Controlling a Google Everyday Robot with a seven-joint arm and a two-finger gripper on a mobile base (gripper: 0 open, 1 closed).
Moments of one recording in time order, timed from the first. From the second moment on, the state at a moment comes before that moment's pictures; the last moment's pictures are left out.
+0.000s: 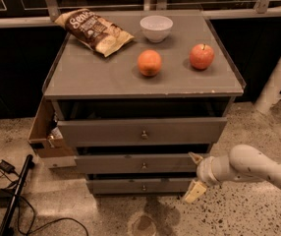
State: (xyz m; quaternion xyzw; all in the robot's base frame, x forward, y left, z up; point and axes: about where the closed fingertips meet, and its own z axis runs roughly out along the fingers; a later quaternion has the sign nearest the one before) arm 0.520 -0.198 0.469 -0.56 0.76 0.16 0.29
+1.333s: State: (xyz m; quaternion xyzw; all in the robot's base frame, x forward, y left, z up) arm 0.572 -0.170 0.433 -0.61 0.72 0.14 0.30
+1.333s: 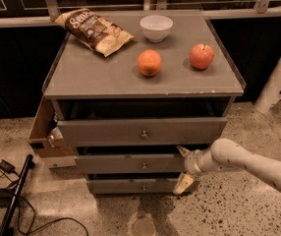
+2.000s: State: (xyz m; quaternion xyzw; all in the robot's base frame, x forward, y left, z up) arm 0.596 -0.174 0.418 -0.61 0.73 0.12 0.29
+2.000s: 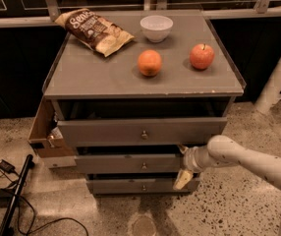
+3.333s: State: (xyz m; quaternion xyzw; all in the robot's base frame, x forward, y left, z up) arm 0.604 -0.176 0.393 -0.61 0.74 0.14 0.25
